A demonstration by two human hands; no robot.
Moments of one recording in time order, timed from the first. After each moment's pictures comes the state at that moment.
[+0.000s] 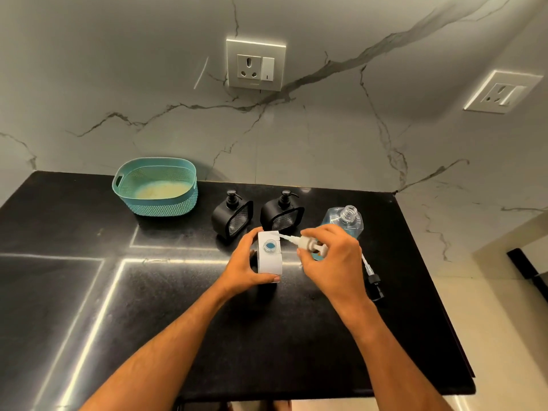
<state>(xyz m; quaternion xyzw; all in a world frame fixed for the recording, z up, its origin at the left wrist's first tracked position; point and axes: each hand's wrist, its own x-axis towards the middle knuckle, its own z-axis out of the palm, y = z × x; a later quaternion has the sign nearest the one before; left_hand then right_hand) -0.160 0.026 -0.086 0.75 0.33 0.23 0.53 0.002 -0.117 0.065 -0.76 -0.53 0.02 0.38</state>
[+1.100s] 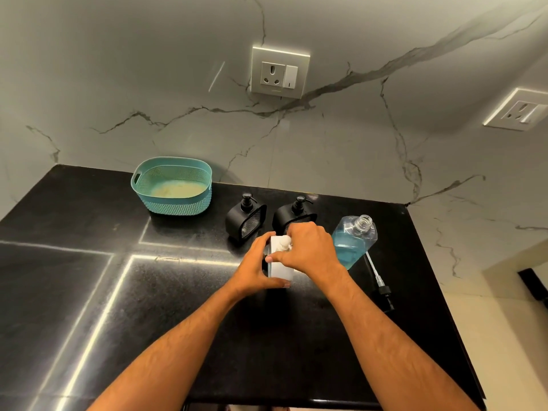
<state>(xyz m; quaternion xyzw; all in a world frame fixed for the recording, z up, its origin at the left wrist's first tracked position) -0.160 0.029 -0.085 0.77 0.32 0.23 0.51 -0.014 -0.034 0.045 -0.80 -0.59 0.08 0.11</state>
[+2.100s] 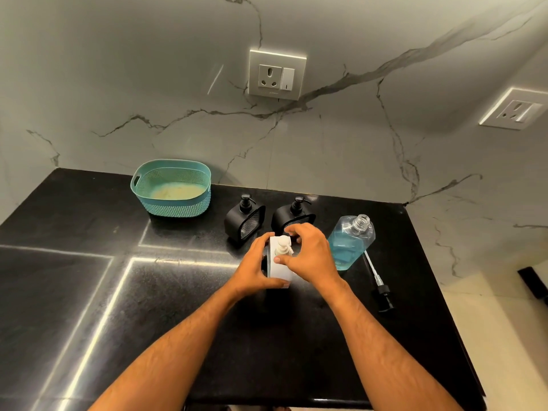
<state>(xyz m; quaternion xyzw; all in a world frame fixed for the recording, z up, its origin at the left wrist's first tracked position) -0.161 0.028 -0.079 0.79 0.32 0.22 0.48 -0.007 -0.051 0.018 -0.76 -0.56 0.13 0.31</state>
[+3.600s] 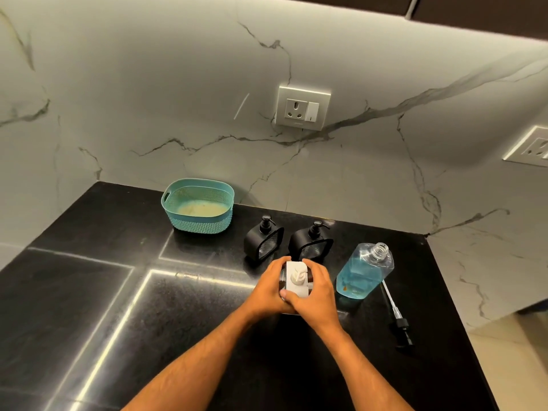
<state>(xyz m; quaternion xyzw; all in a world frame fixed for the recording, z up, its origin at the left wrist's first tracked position) -0.164 0.020 -0.069 0.76 0.34 0.23 0.50 -0.030 -0.067 -0.036 -0.73 -0.49 0.20 0.43</state>
